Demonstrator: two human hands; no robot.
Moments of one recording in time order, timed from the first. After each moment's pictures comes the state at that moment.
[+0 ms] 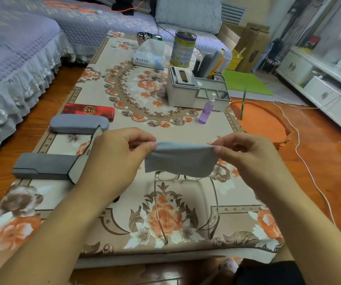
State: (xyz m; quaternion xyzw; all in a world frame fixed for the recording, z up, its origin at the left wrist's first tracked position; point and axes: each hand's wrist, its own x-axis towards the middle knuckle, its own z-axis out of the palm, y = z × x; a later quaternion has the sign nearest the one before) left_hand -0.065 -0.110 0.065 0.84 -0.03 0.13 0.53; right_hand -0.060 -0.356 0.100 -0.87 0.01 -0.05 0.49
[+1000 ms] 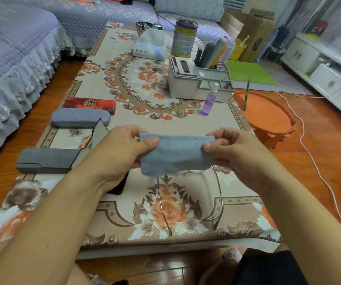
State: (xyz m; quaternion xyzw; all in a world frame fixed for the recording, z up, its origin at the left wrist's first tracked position) left_hand -0.044 -0.111 0.052 0.66 0.05 -0.12 0.74; right_hand -0.043 -0.349 0.078 -0.76 0.04 0.11 0.64
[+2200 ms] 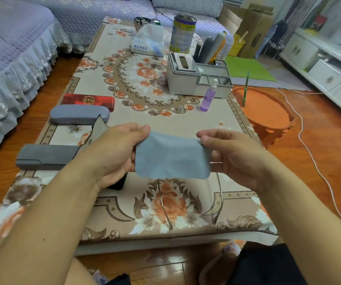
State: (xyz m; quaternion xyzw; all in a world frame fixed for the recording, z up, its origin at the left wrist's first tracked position) left_hand -0.048 -0.104 0.055 0.63 0.07 -0.18 0.76; right_hand -0.050 -0.344 0.077 -0.69 0.08 0.19 0.69
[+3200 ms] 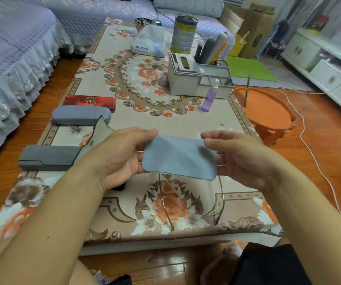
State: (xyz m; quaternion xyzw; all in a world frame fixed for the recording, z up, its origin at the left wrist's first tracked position) left_hand -0.048 -0.108 0.057 0.54 0.11 -0.21 0.81; right_hand -0.052 -0.346 0.088 -0.68 0.11 0.23 0.69
